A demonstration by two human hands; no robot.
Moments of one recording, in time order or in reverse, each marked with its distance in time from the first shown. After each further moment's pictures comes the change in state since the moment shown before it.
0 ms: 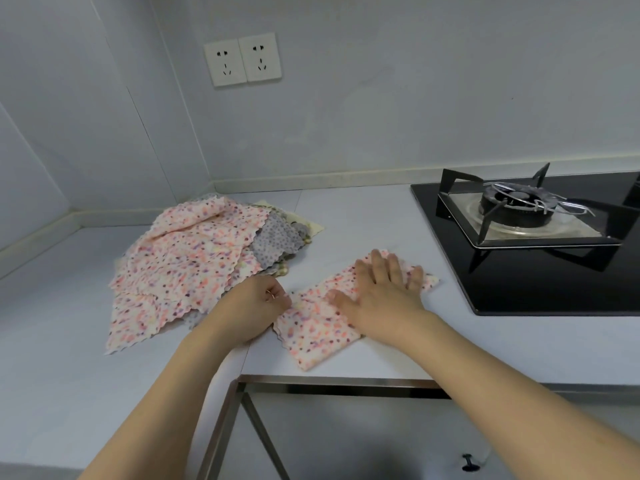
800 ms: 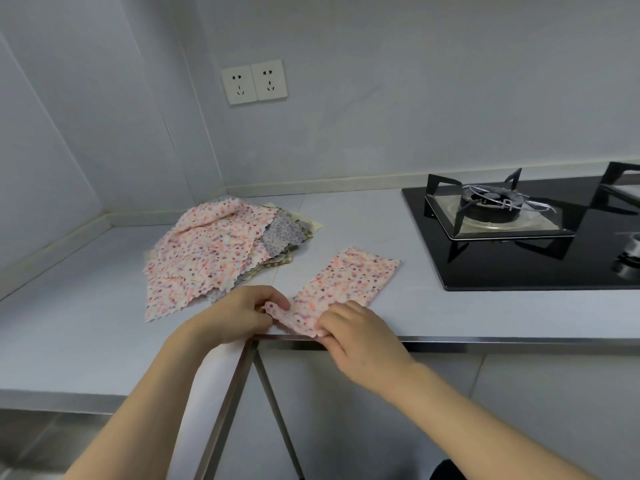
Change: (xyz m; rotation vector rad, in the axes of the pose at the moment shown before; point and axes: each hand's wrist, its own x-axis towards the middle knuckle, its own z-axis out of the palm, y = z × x) left_hand -0.075 0.007 -0.028 -0.142 -0.248 0.029; right_hand -0.104 -0.020 0.029 0.229 0.467 -0.630
